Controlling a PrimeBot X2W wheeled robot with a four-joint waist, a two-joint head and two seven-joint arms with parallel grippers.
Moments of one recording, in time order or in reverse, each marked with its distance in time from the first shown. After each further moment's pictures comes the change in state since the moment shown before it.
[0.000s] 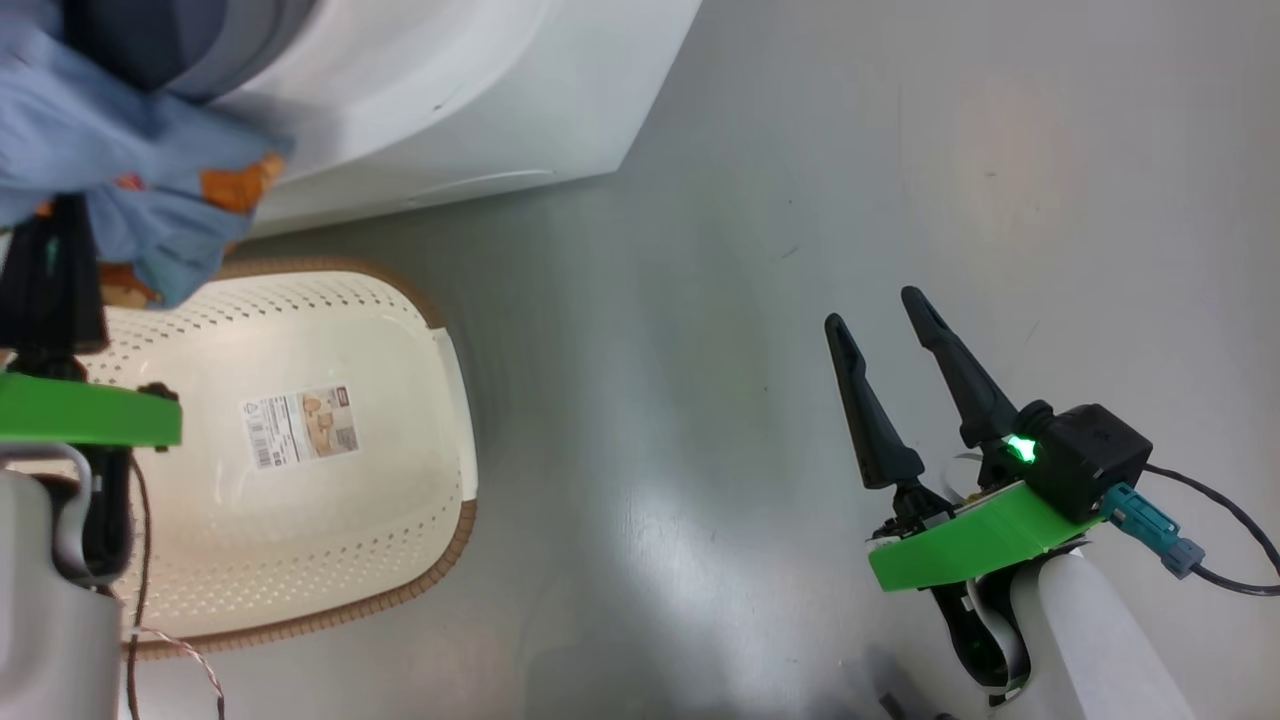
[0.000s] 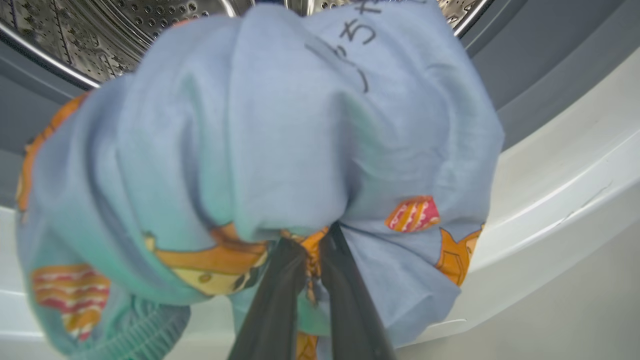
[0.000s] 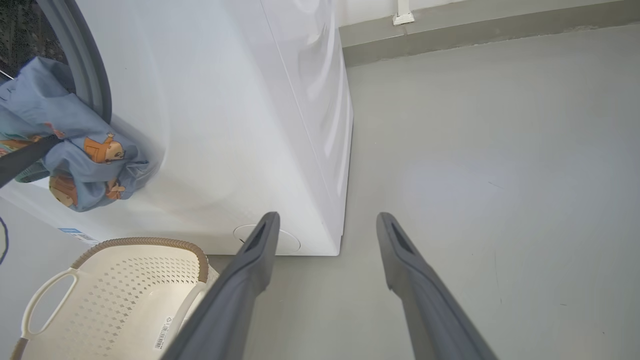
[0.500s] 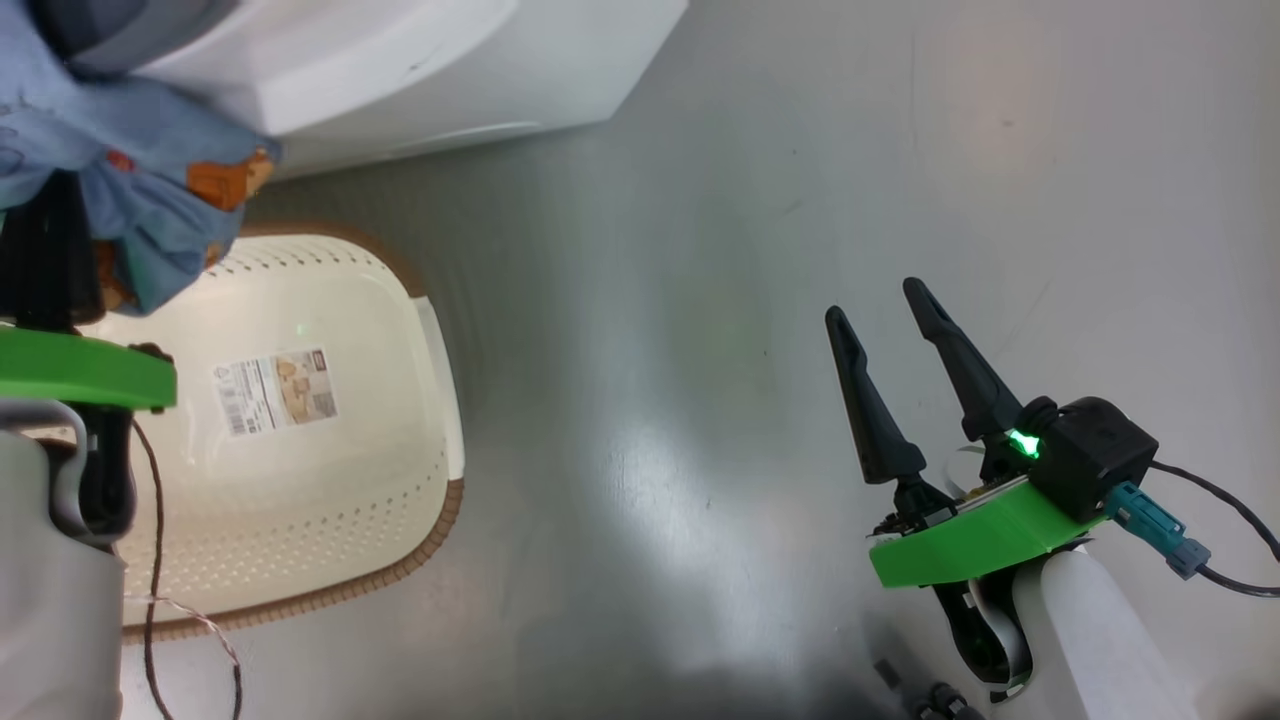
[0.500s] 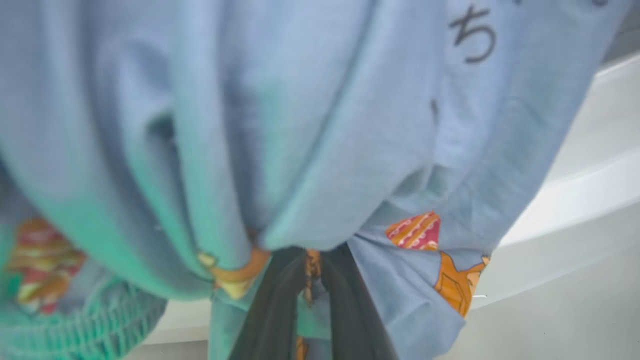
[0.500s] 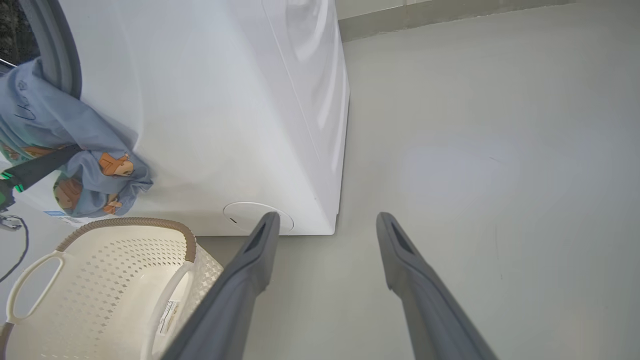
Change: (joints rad) left arm -0.107 0.000 -0.032 0.159 -0.077 0.000 0.000; right arm -0.001 0.000 0.000 -0.023 -0.009 0.000 0.000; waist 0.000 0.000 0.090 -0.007
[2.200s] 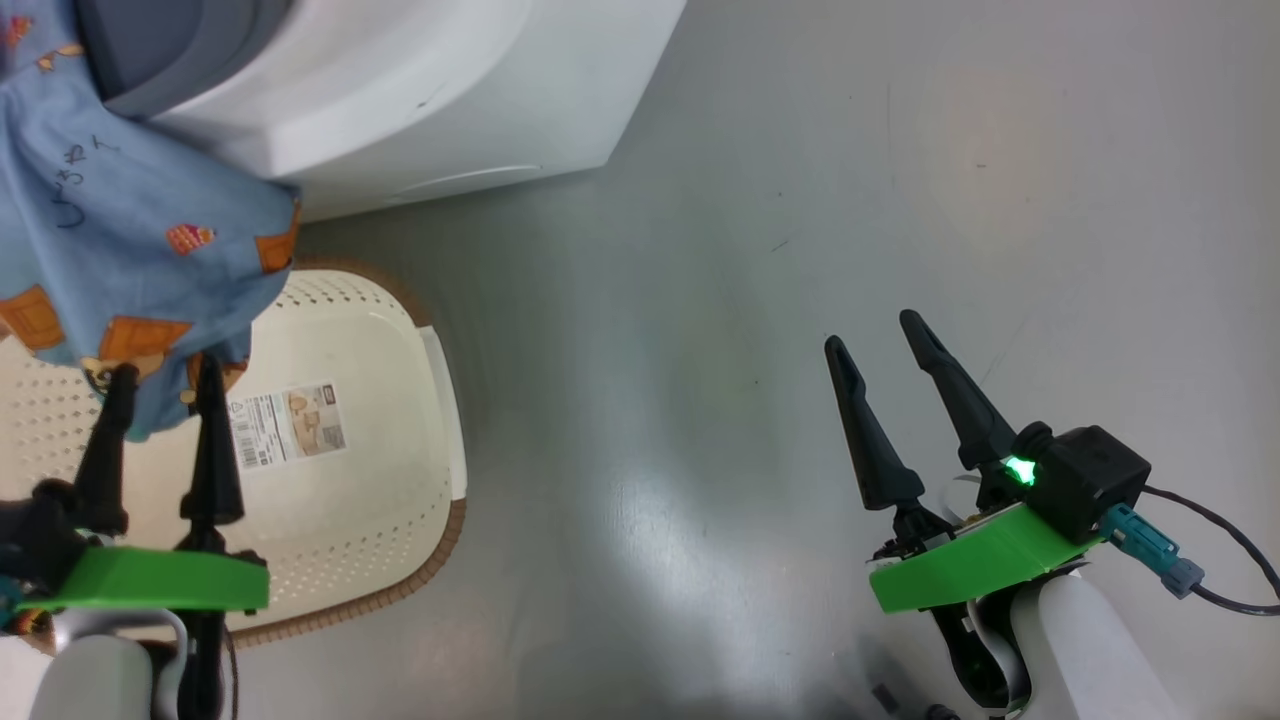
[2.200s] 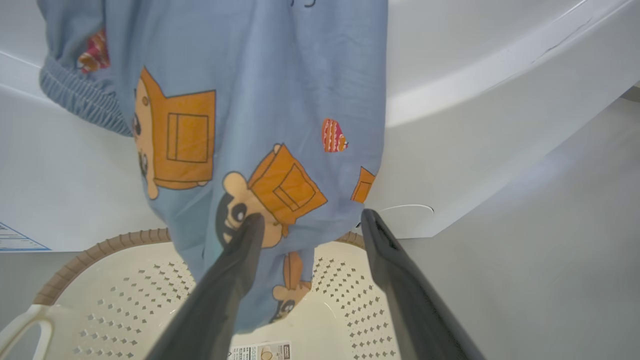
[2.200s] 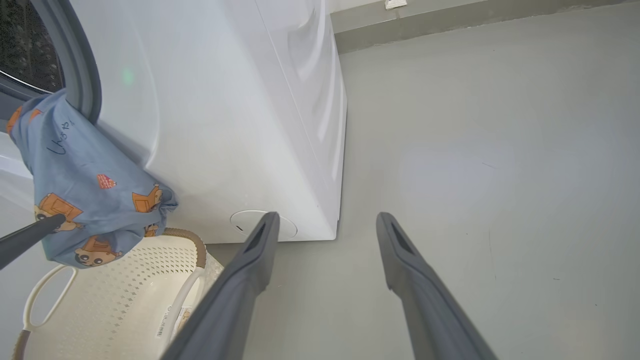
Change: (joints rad) left arm 0.394 -0.118 0.082 -0.258 0.103 0.000 -0.002; right arm 0.036 0.000 0.005 0.011 0.024 0.000 0.000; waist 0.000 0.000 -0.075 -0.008
